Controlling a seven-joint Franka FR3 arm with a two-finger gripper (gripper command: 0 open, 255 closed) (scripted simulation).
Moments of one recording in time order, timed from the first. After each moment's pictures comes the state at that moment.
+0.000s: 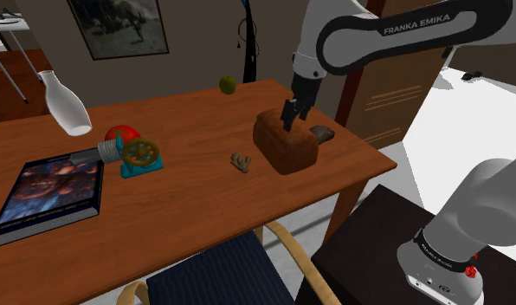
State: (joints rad) arm 0.03 -0.29 0.22 -2.19 0.08 2.02 0.06
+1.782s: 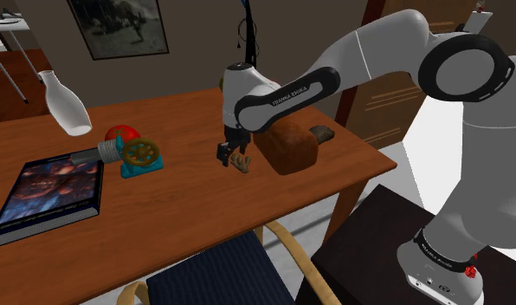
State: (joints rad) arm 0.14 0.45 0.29 -1.72 -0.14 2.25 0.28
